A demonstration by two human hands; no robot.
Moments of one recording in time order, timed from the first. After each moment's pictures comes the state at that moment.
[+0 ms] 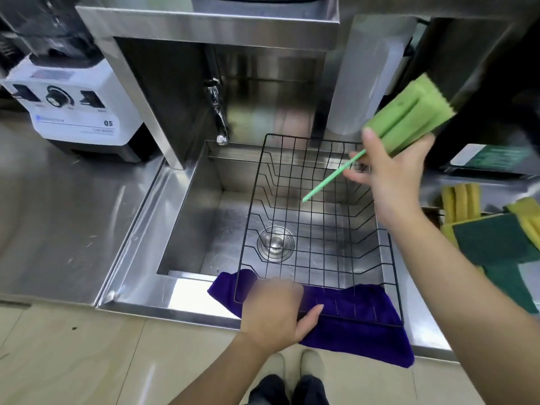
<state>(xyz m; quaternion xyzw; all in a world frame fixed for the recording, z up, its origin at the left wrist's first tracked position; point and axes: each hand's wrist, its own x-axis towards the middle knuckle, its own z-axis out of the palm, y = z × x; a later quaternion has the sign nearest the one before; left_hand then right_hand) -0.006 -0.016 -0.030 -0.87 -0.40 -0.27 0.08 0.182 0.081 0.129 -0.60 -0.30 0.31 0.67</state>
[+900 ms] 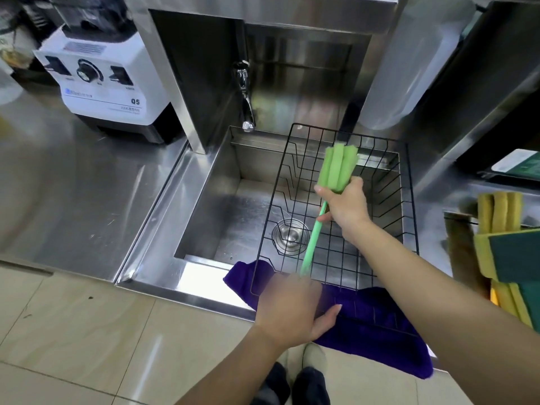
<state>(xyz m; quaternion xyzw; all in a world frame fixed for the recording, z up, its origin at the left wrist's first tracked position) -0.004 -0.018 -0.033 -0.87 -0.41 -0.27 0.07 0.139 0.114 0.032 -0.73 -0.31 0.45 0.42</state>
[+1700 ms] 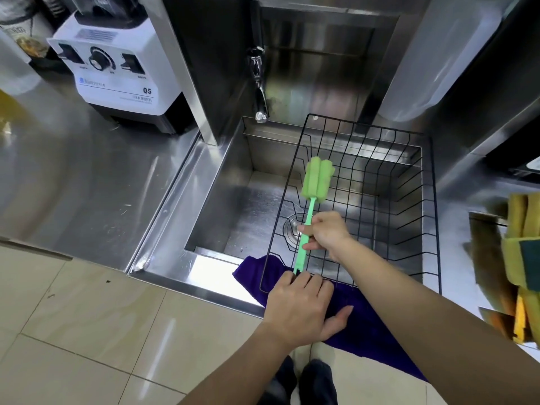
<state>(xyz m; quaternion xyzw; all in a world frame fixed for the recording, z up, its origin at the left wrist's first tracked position) -0.005 -0.017 -0.029 -0.87 -0.41 -0.25 0.06 0.103 0.096 -0.021 -0.73 -0.31 0.56 0.23</state>
